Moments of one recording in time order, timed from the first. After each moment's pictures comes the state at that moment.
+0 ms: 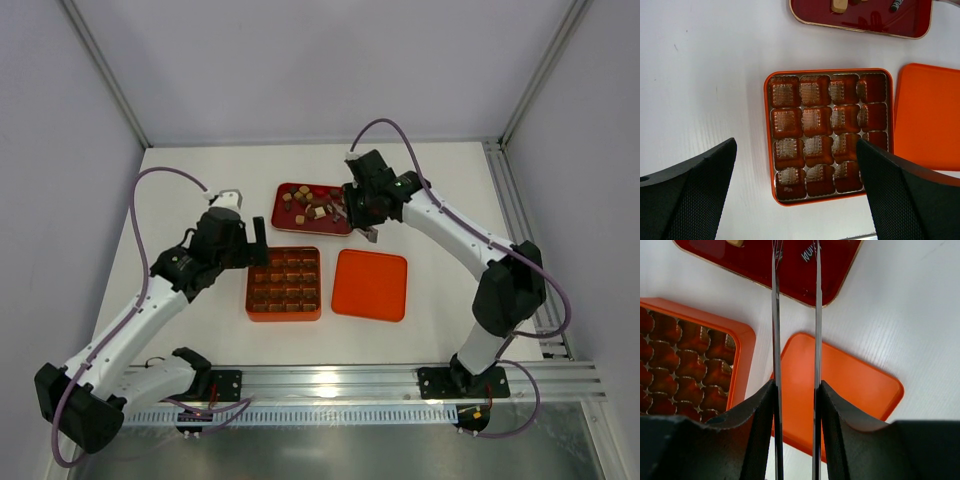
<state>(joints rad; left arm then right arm) -0.53 1.02 0.94 -0.66 -0.24 -0.45 0.59 1.67 1.49 -0.77 0.06 0.34</state>
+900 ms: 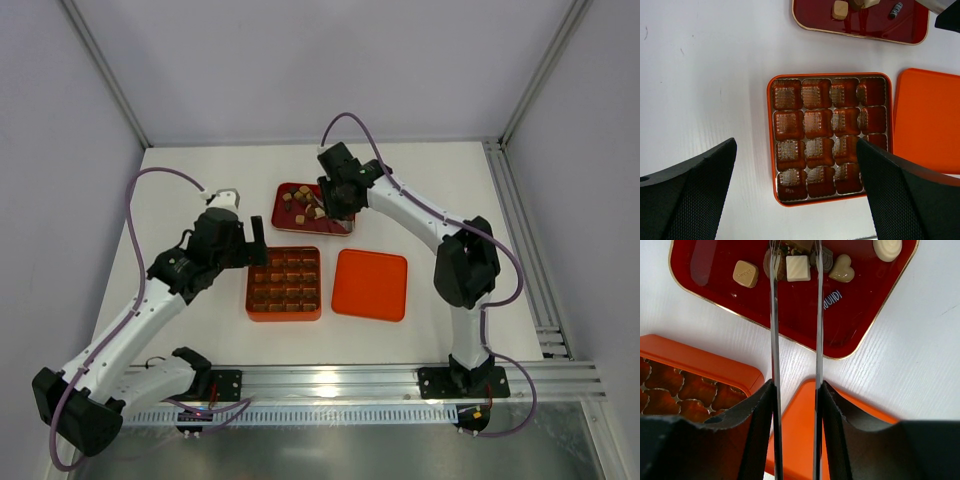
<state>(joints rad) -0.53 0.99 0.94 -0.66 -0.25 -0.44 0.65 1.99 1.80 -0.80 0.13 0.31</state>
